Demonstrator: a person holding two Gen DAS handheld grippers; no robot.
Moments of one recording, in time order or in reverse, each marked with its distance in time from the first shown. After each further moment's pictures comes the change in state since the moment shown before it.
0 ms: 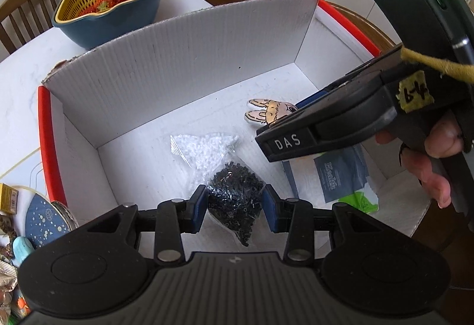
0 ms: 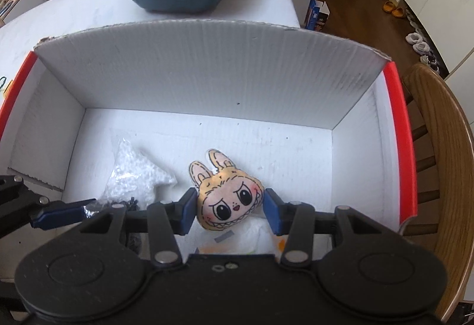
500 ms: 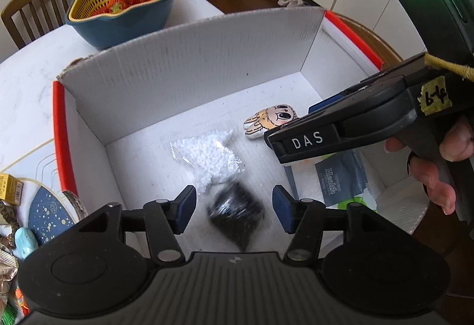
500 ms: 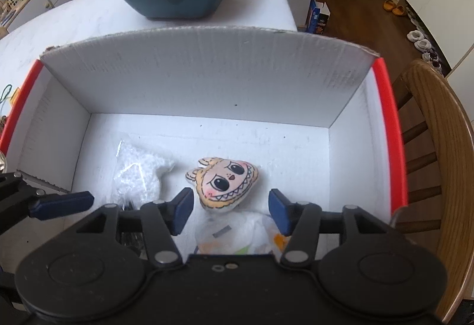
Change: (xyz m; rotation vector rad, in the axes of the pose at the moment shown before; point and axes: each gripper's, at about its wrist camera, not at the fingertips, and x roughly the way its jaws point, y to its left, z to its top) left arm -0.010 0.001 -0.002 -0.042 -0.040 0.014; right arm -0.012 -0.007 -0.008 0.027 -0.028 0.032
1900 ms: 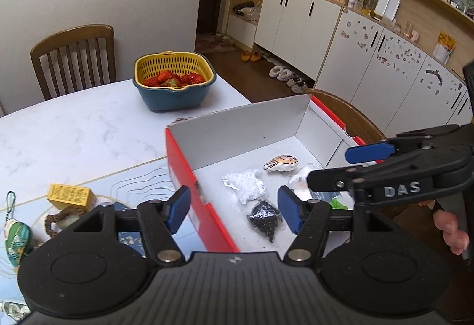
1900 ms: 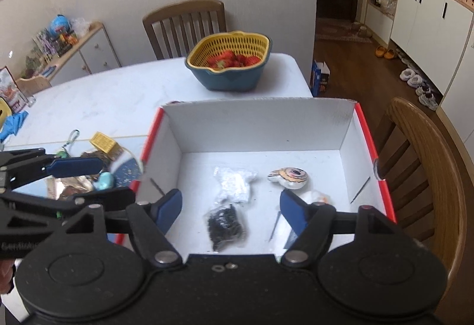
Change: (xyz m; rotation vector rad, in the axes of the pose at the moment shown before) left arm -0.139 0.068 -0.051 -0.012 -0.306 -0.055; right arm -0.135 0.071 -0.063 0.062 -0.306 0.049
